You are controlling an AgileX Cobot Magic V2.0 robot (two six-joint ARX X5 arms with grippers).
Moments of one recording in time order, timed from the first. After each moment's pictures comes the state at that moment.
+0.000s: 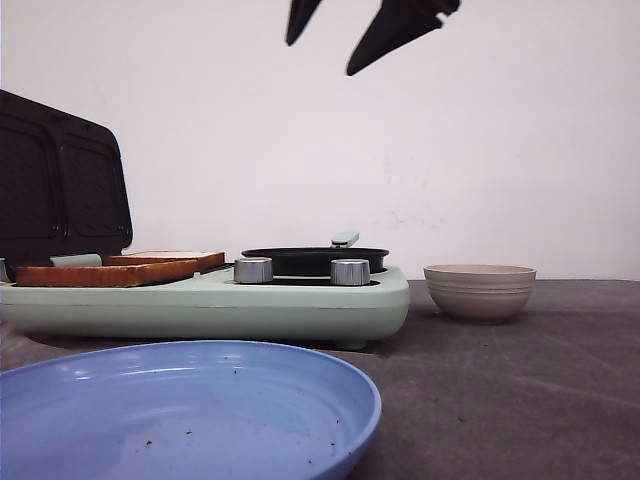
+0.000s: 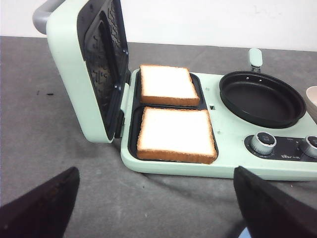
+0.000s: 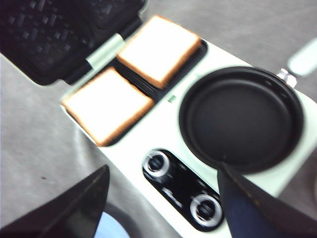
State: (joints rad) left arm -0.39 0.29 0.58 -0.62 -0.21 -0.18; right arm 0.66 1.51 1.50 -0.65 -0.11 0.18
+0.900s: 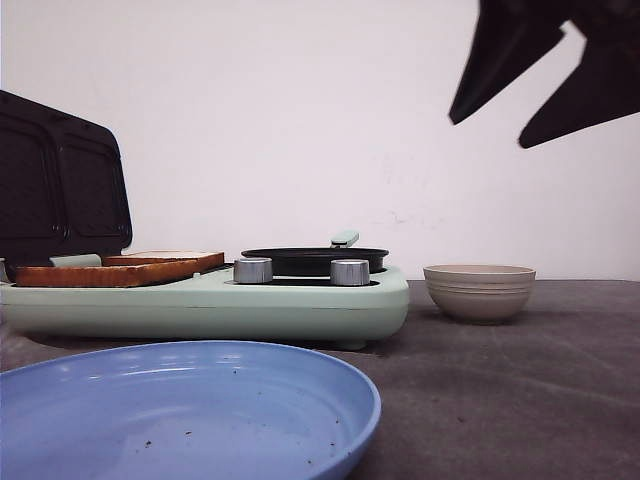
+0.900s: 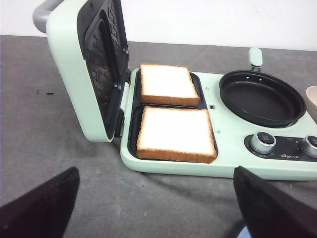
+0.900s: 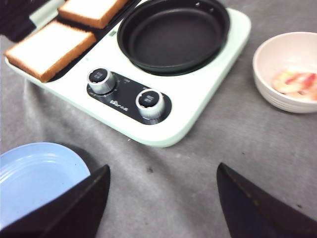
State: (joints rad) left arm -0.39 0.29 0.58 -0.62 -0.21 -0.19; right arm 0.66 0.87 0.67 -0.34 0.04 0.30
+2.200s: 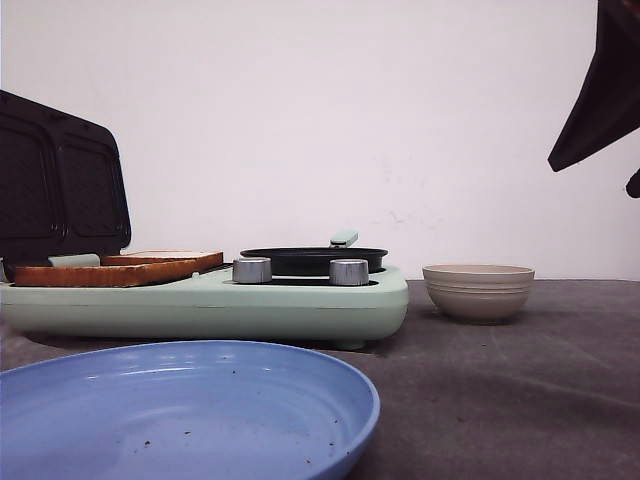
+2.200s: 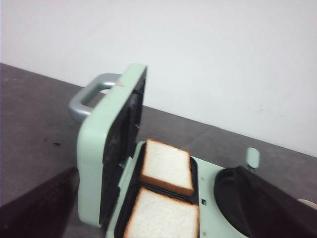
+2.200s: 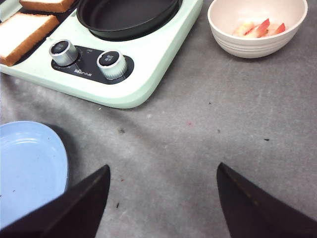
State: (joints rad) left arm -0.21 0.54 0.82 -0.43 -0.17 -0.36; right arm 0.66 0.59 0.46 -0.41 0.10 0.40
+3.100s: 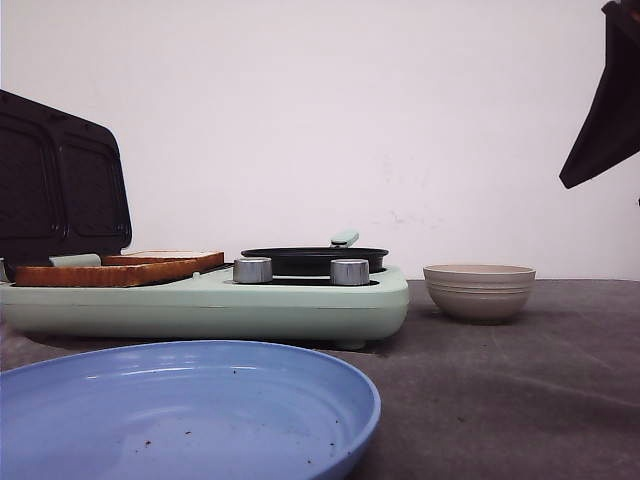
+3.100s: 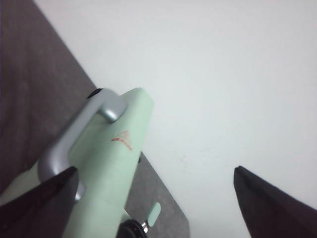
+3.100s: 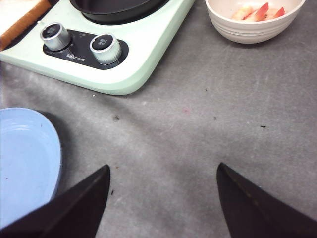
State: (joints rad) left arm 0.46 1.19 1.01 0.00 0.71 -1.05; right arm 0.66 0.59 0.46 -0.46 0.10 0.40
